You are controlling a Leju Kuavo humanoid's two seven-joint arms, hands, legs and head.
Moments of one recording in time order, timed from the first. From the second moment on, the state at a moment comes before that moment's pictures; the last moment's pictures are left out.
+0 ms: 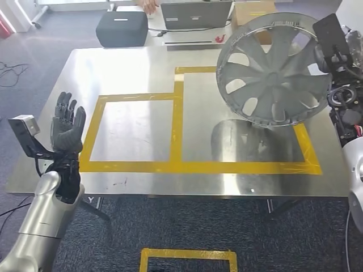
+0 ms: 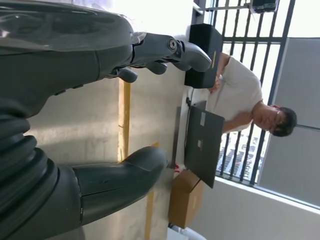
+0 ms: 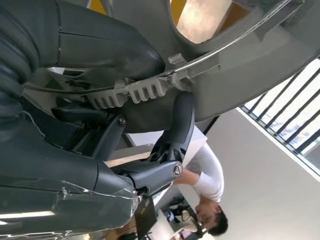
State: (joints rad) left arm -0.46 0.07 -0.24 -1.30 0.11 0.08 -0.62; right arm -1.15 -0.21 0.32 -0.37 0.52 -0.21 -0.34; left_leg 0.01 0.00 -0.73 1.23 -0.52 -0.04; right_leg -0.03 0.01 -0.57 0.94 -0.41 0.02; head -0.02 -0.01
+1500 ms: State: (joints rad) left arm -0.49 0.06 -0.24 -1.29 0.11 0.09 -0.64; right arm -1.21 -0.16 0.42 -0.35 0.72 0.03 -0.17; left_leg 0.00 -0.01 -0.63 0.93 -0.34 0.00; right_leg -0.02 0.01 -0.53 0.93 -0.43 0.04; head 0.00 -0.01
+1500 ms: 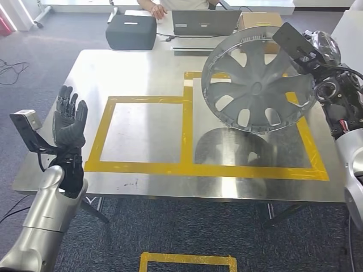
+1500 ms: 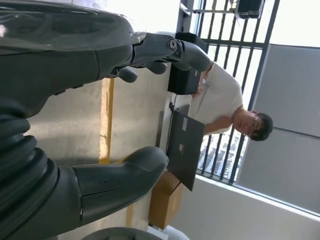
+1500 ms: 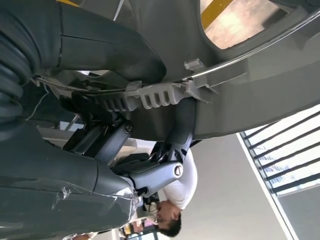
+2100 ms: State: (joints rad) left arm -0.50 0.06 -0.24 -1.28 0.11 0.09 -0.65; right arm -1.21 -0.15 0.42 -0.35 0.73 -0.01 -0.15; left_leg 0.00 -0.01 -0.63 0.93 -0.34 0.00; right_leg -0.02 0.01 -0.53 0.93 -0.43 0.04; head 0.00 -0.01
